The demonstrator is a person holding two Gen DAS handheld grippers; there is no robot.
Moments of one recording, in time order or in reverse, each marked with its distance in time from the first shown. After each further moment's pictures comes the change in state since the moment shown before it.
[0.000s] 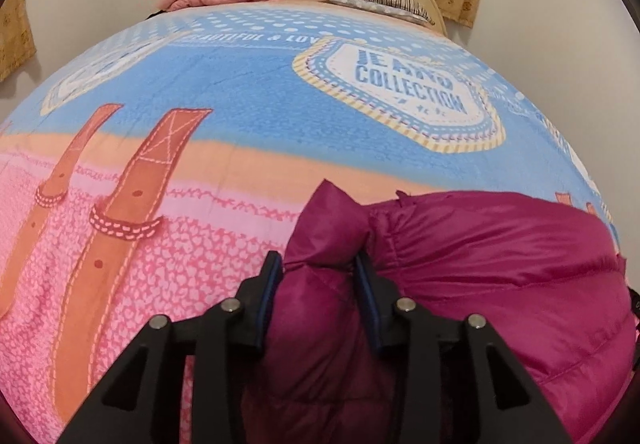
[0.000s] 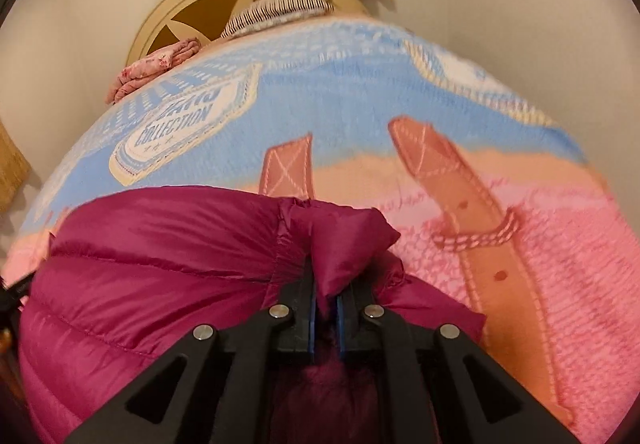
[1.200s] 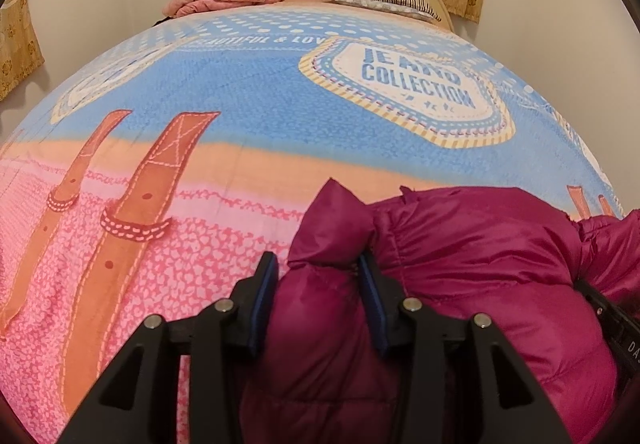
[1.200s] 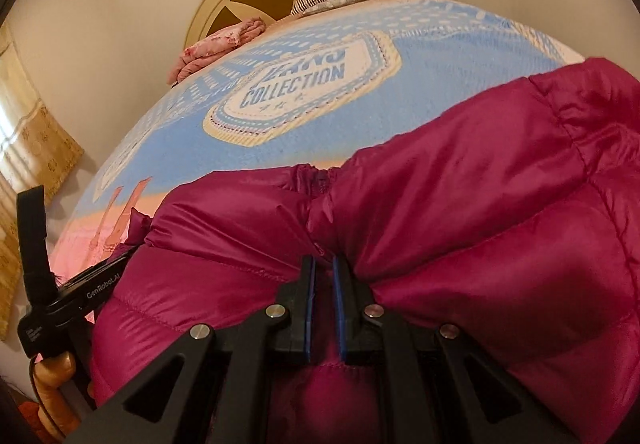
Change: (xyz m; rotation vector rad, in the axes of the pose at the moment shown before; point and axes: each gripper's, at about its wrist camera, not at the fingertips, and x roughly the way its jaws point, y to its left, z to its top) left arm 0.004 -0.009 0.001 0.028 -0.002 0.070; right arm 0.027 0.142 -0.037 -0.050 0.056 0.208
